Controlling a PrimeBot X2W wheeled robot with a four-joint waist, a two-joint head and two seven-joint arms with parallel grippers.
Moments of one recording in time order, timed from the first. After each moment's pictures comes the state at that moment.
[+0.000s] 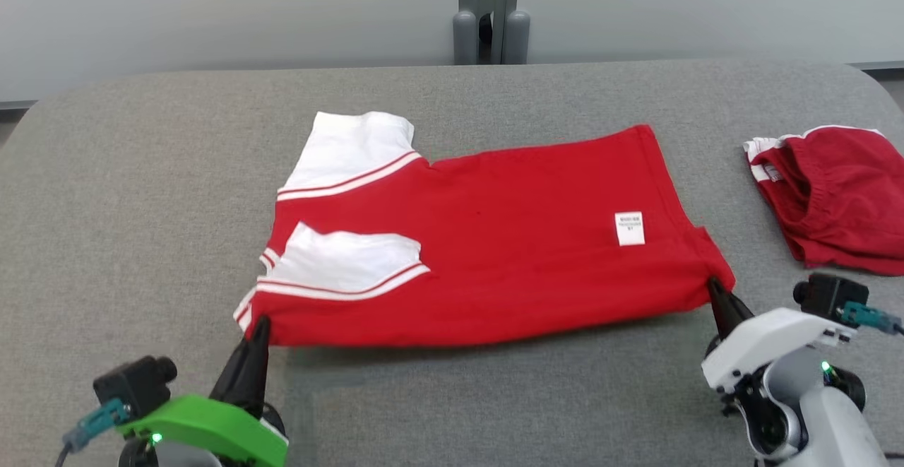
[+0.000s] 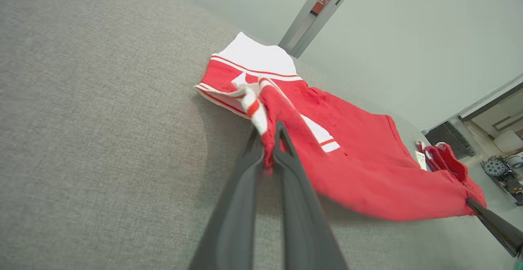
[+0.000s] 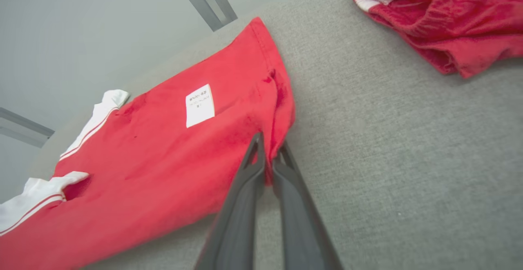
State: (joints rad) left arm -0.02 0.24 -0.25 0.11 -0.85 -0.02 -0.02; right arm -0.21 -0.05 -0.12 0.42 0.47 0.13 0.12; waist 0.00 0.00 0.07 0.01
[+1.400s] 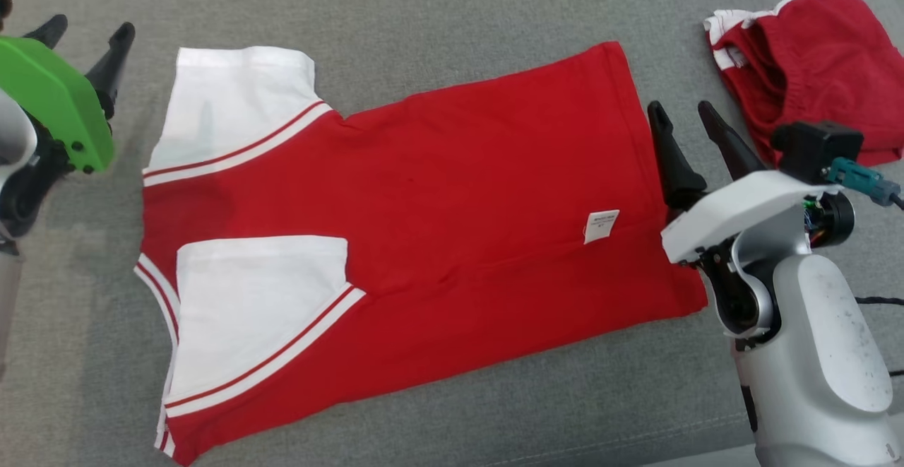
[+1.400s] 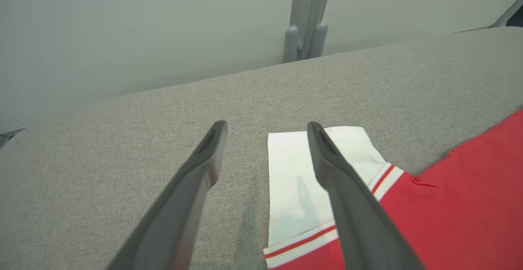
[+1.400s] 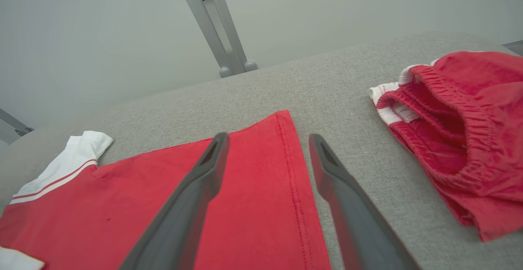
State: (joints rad) left arm -0.82 0.56 -0.34 0.34 -0.67 -0.07 0.46; right arm -0.40 -0.05 0.02 0.15 0.35 0.13 0.12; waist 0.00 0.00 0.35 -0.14
